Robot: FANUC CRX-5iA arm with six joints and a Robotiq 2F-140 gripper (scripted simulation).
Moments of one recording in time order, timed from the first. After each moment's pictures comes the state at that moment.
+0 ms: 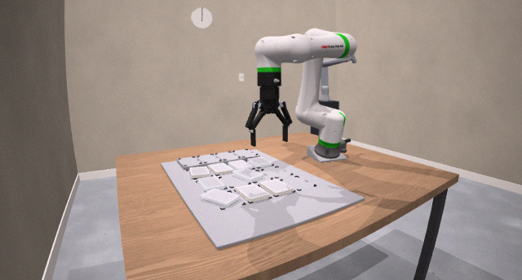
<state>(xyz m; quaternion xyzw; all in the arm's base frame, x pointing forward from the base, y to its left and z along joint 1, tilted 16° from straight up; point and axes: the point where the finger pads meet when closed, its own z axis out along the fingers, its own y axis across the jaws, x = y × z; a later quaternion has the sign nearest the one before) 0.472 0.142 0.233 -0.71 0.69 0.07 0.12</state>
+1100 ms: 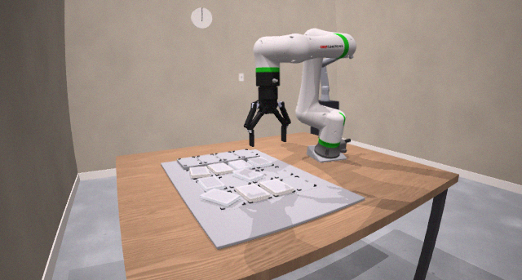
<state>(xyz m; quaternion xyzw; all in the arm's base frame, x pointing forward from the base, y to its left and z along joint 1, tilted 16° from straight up) 0.478 0.142 0.233 -0.71 0.69 0.07 0.12</state>
